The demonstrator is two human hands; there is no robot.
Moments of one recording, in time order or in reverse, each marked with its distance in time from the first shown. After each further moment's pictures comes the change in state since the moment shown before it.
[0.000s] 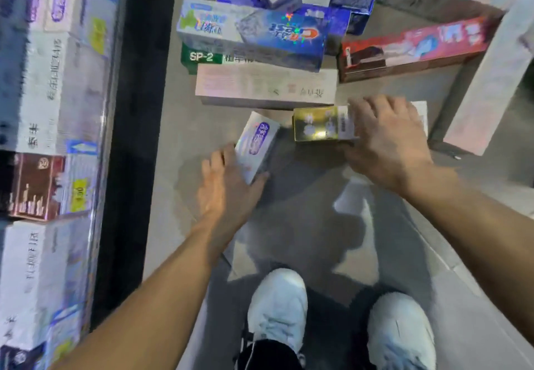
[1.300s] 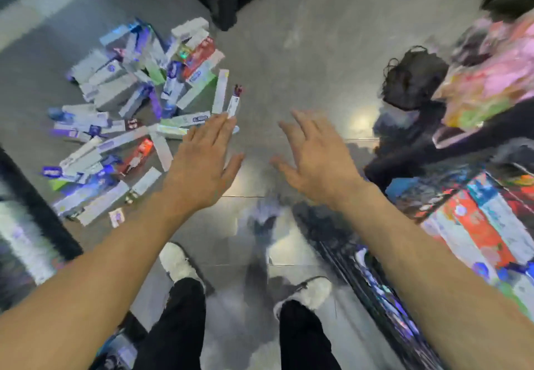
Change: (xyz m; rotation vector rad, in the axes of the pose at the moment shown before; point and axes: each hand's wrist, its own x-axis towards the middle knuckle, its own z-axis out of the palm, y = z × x) left_hand -0.599 0.401 -0.309 0.399 -0.061 1.487; right_hand -0.709 0.118 -0.459 0.213 0.357 0.599
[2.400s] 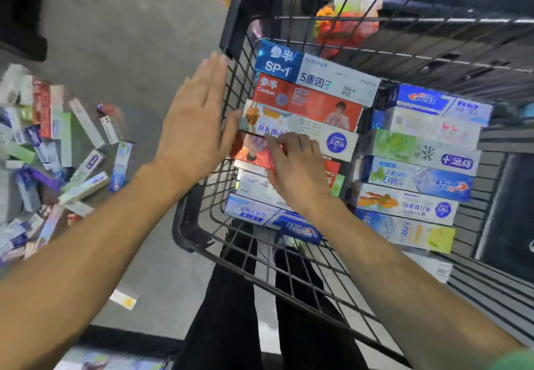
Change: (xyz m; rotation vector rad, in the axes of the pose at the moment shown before) left_hand 0.088 0.332 0.099 -0.017 -0.096 0.652; right_hand -0.260 0.186 0.106 0.040 0.237 0.673
